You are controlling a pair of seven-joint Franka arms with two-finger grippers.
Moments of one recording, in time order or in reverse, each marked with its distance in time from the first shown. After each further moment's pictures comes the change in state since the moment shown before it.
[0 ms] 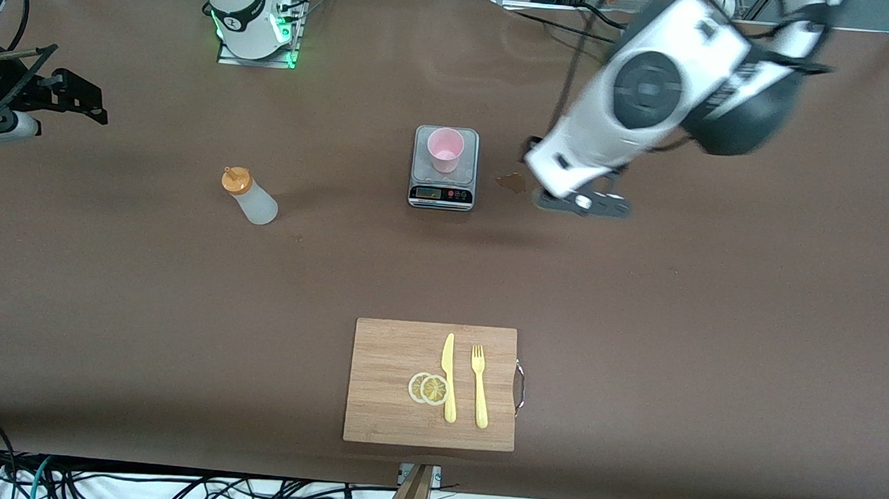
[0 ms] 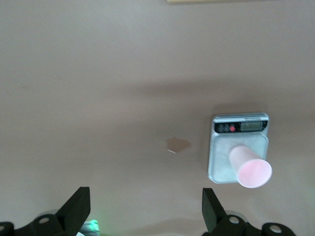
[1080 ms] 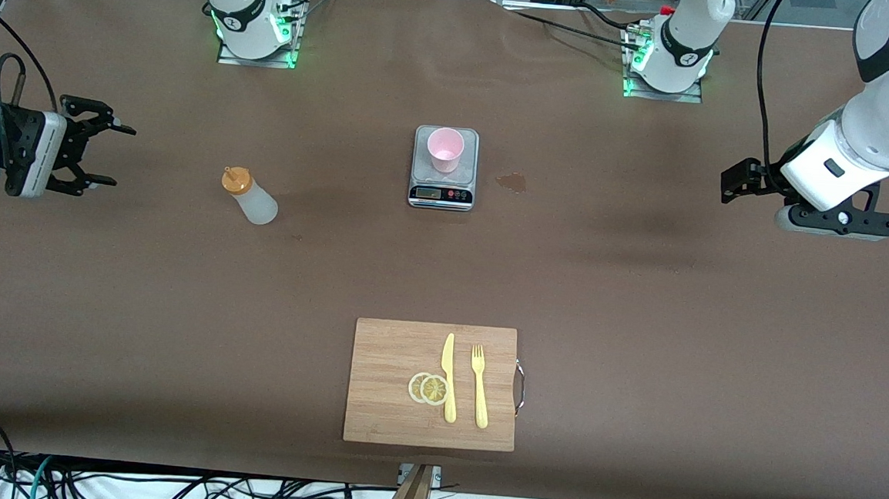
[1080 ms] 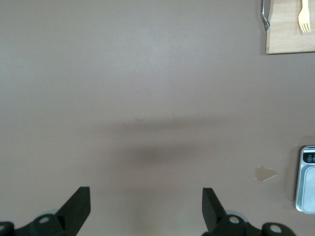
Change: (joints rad) left arm -0.102 -0.338 0.555 -0.300 -0.040 0.141 0.437; right arm -0.189 0.134 -0.062 -0.233 0.431 0.089 -1.111
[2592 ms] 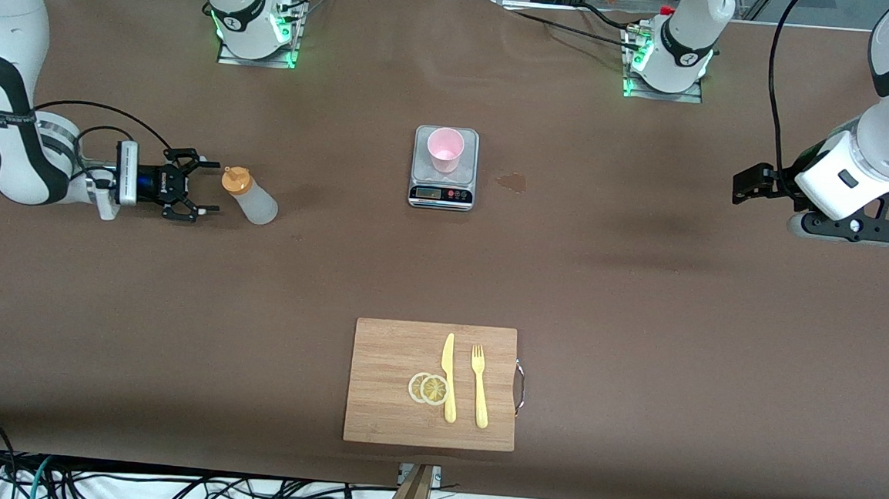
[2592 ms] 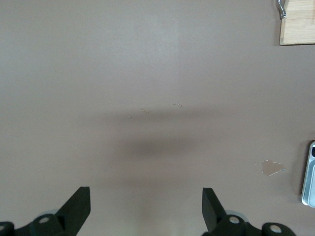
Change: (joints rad) left arm 0.028 0.014 0.016 0.002 -0.001 -0.025 0.031; right arm -0.106 0.493 -0.020 -0.166 0.589 -0.059 -1.117
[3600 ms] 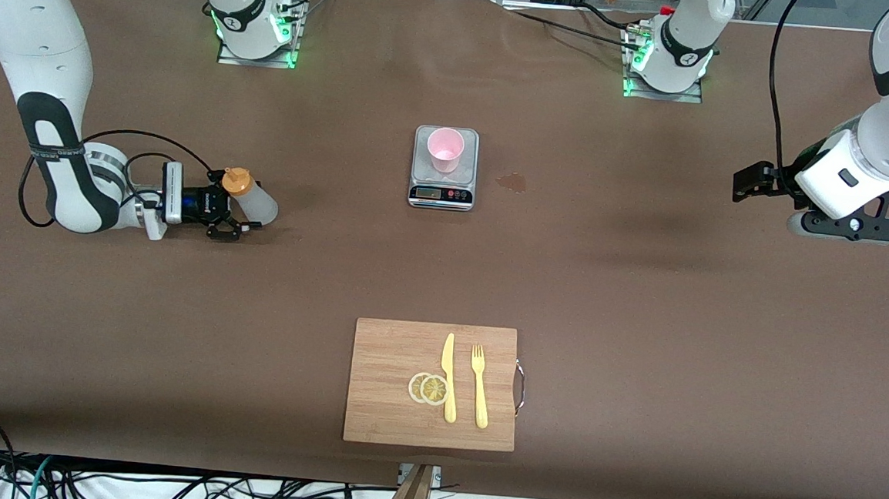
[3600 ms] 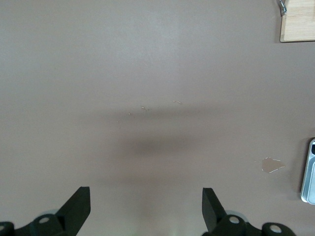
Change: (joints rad) left arm 0.001 0.000 -0.001 0.006 0.000 -0.014 0.000; right arm 0.080 0.103 0.060 0.065 0.109 0.017 -0.101
